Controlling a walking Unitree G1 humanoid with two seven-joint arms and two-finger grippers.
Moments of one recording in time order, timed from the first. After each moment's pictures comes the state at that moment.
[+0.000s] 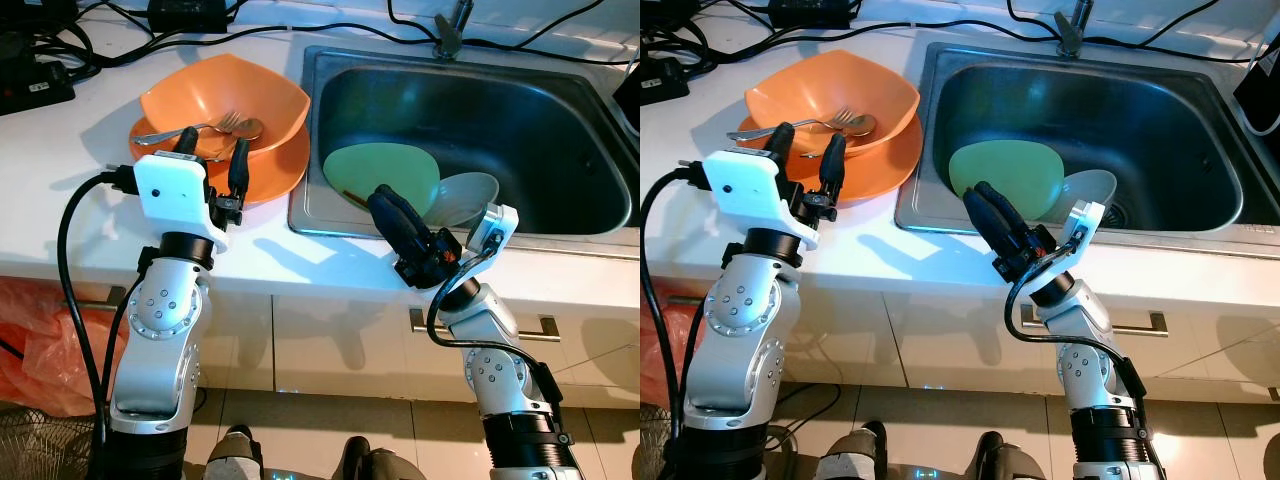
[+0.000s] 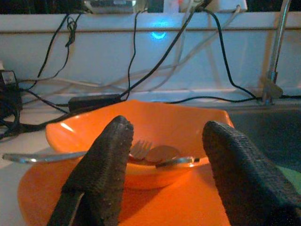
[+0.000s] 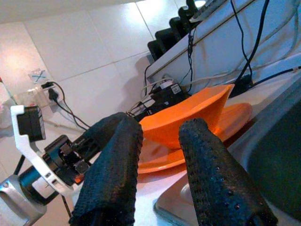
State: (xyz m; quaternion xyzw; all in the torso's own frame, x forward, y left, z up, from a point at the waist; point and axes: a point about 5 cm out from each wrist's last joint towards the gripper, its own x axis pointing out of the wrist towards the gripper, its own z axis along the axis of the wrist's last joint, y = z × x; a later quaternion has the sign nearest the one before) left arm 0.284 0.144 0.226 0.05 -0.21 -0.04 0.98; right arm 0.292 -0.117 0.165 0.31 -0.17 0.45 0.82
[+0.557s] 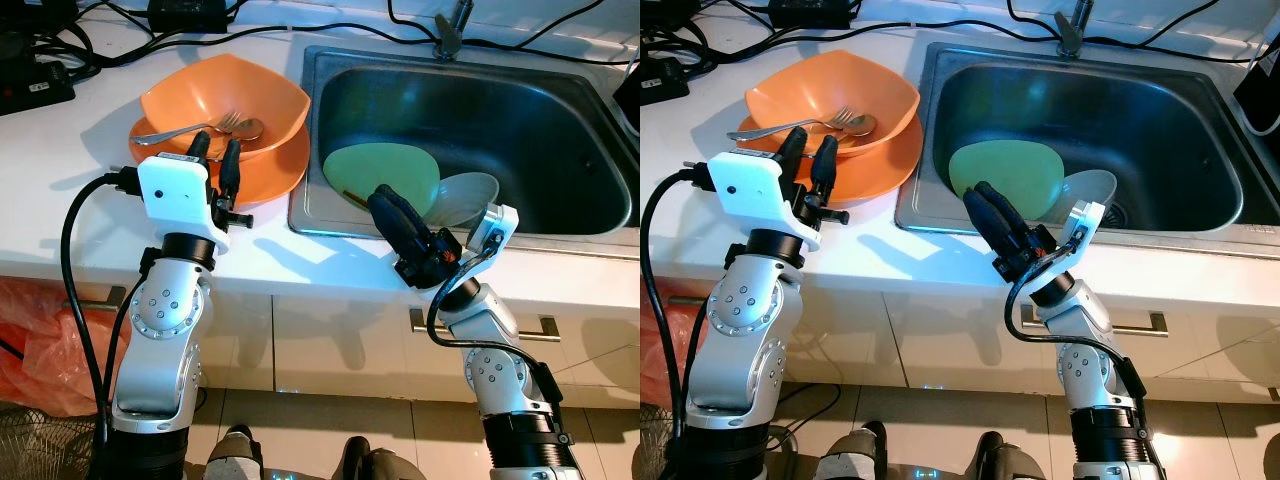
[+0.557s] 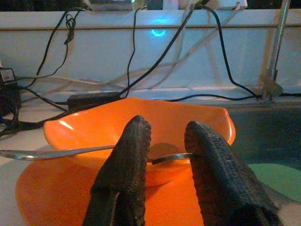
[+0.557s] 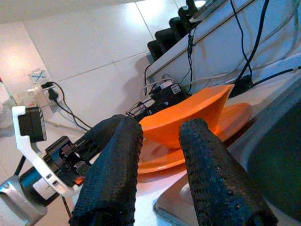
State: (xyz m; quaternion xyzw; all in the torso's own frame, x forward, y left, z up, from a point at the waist) left arm 0.284 0.142 0.225 0.05 -0.21 -0.04 0.98; right arm 0.292 -0.117 0.165 0.31 -0.17 0.45 0.82
